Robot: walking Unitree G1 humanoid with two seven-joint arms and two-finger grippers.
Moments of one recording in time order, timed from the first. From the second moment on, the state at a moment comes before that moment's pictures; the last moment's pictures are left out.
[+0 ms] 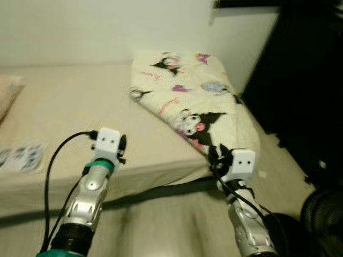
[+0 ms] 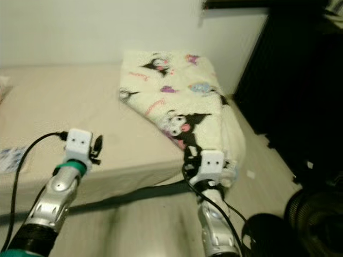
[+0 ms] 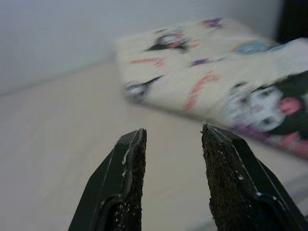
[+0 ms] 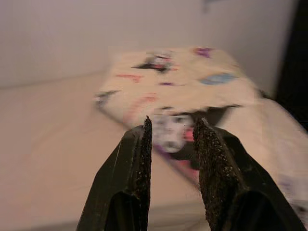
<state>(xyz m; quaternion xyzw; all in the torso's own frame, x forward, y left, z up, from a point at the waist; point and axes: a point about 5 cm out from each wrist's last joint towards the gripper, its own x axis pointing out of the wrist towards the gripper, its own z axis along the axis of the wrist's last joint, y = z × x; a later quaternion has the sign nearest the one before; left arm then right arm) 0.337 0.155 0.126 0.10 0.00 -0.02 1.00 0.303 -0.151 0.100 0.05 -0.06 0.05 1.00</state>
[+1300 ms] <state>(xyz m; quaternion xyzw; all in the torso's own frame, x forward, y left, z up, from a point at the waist) 0.322 0.155 0.088 0.13 0.05 -0.06 0.99 0.303 -0.149 0.100 0.03 -0.06 0.05 1.00</state>
